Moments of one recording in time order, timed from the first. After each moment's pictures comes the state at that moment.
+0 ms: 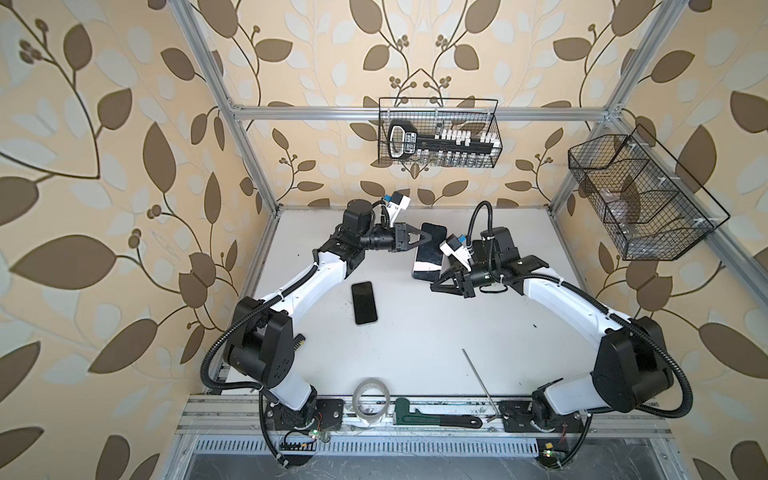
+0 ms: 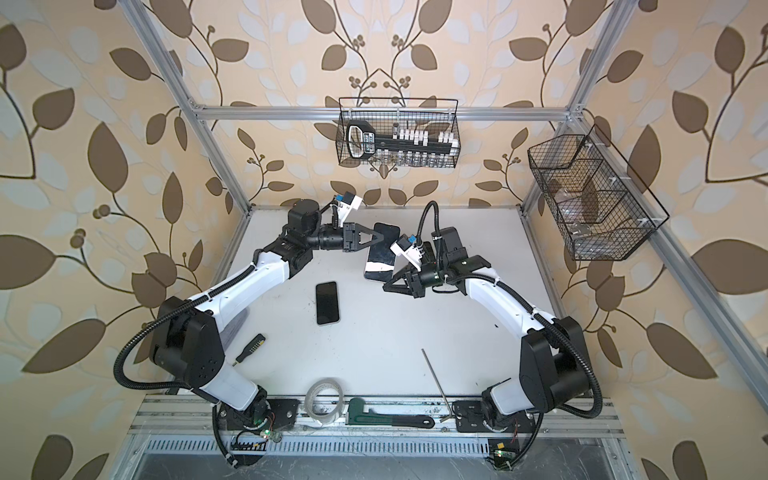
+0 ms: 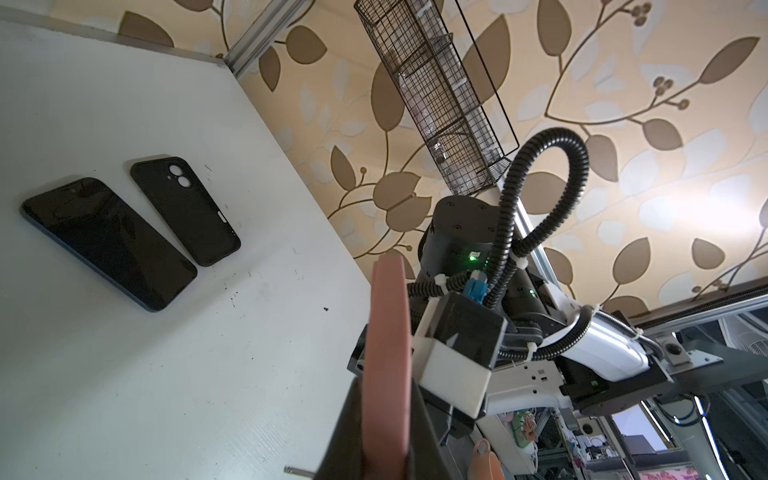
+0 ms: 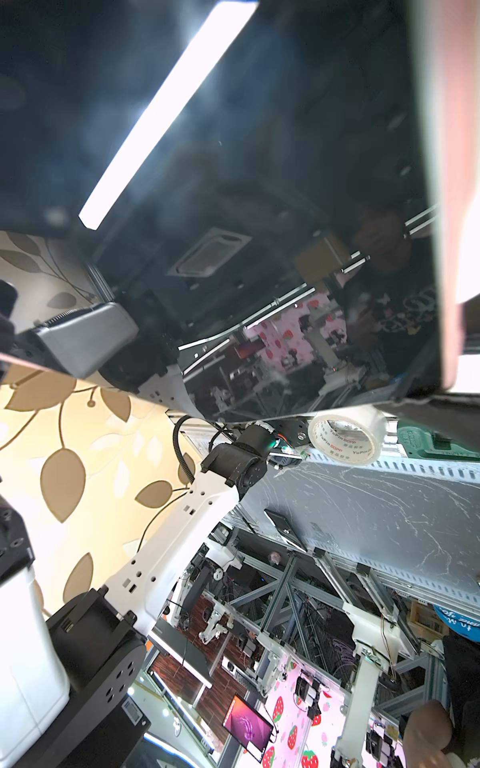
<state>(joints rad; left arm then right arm) -0.41 1.58 1.25 0.14 0.97 -0.81 0.36 1.47 1.07 -0.41 -1.11 -0.15</state>
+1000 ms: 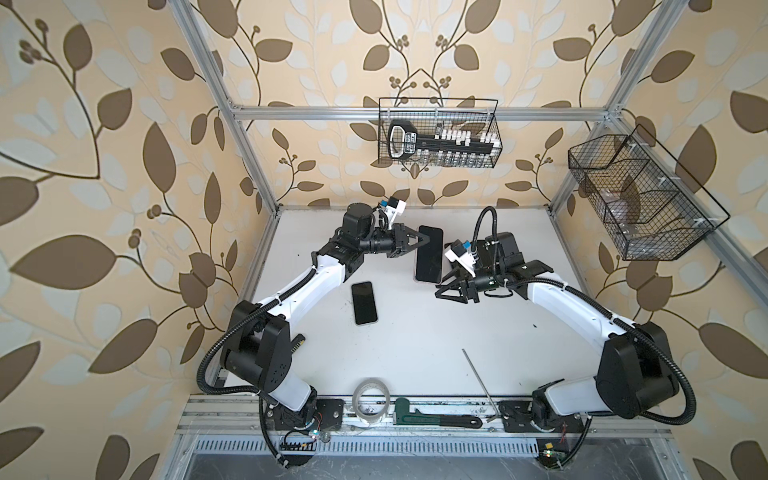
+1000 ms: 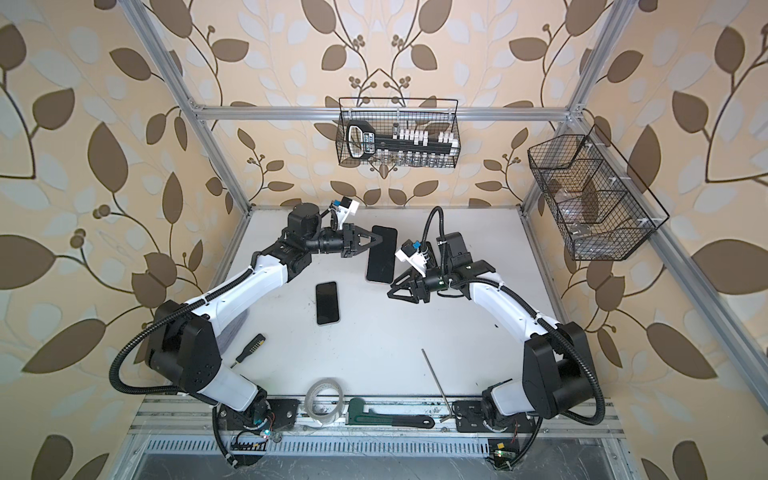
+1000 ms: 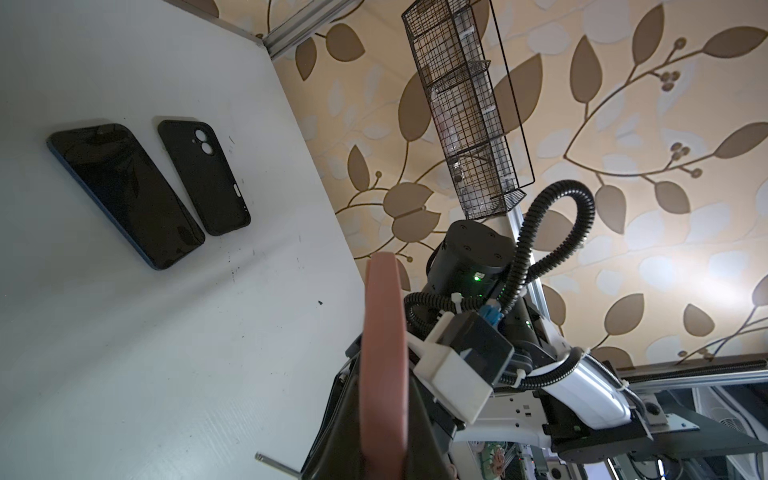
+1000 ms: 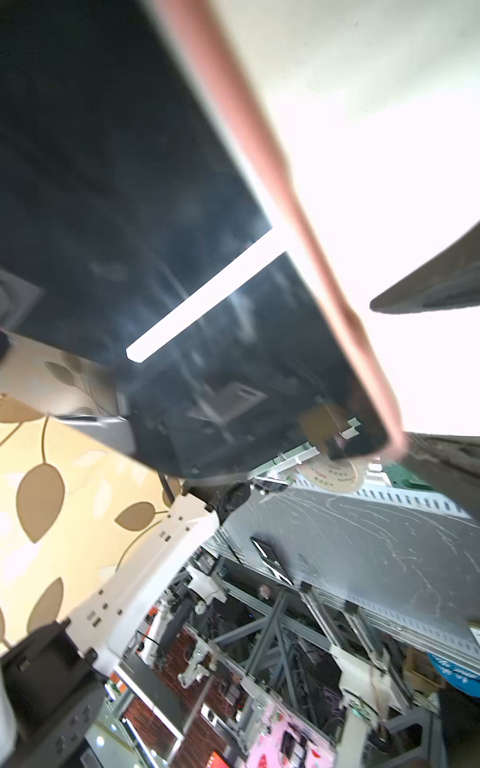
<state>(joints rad) -0.40 1.56 1.25 0.06 0.93 -0.87 0.33 1.43 1.02 -0.47 -1.08 -0.29</state>
